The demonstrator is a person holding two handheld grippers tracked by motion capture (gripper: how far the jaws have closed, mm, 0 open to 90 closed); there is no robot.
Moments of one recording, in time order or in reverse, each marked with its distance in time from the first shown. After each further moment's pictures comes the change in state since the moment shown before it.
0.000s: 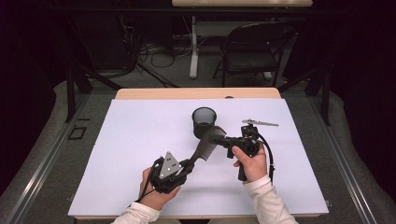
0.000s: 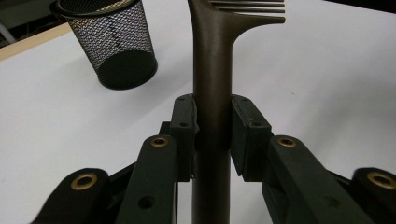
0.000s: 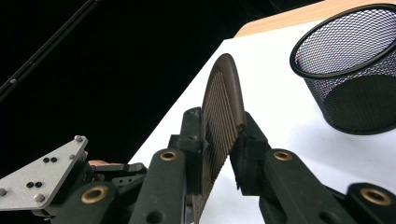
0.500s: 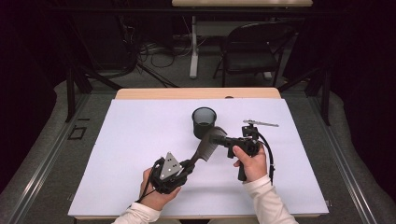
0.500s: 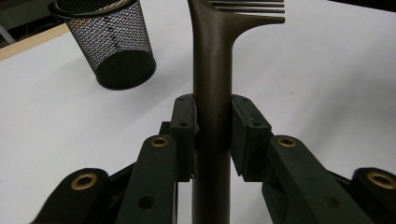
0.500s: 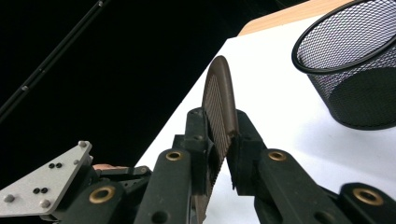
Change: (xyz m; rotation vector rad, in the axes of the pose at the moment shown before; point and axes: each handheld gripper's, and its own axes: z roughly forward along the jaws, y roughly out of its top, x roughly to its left) left arm -0.001 0.000 0.001 0.003 -0.002 0.004; right arm -0.005 -0.001 0.000 0.000 0.026 0.049
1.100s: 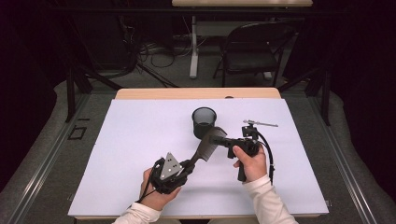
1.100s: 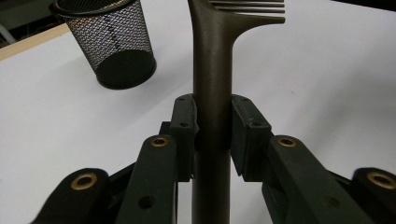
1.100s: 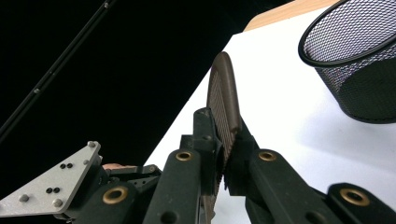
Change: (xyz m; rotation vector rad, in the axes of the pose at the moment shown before) left arm 0.000 -0.001 0.001 0.000 0.002 0.003; right arm -0.002 -0.001 0.001 0.011 0.028 0.039
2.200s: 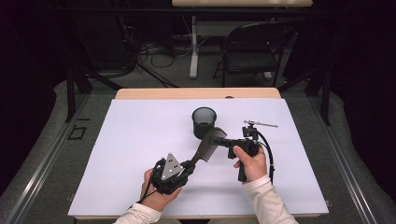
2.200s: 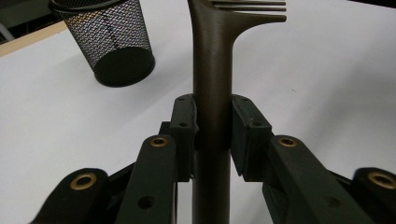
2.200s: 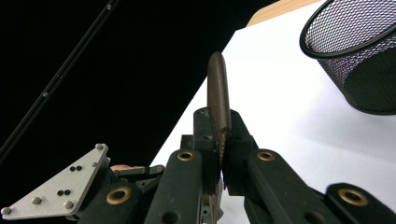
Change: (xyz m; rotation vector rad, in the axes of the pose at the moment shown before) left arm -0.001 -0.002 0.003 0.001 0.001 -0.006; right arm -0.004 -0.001 0.000 0.009 0.017 0.034
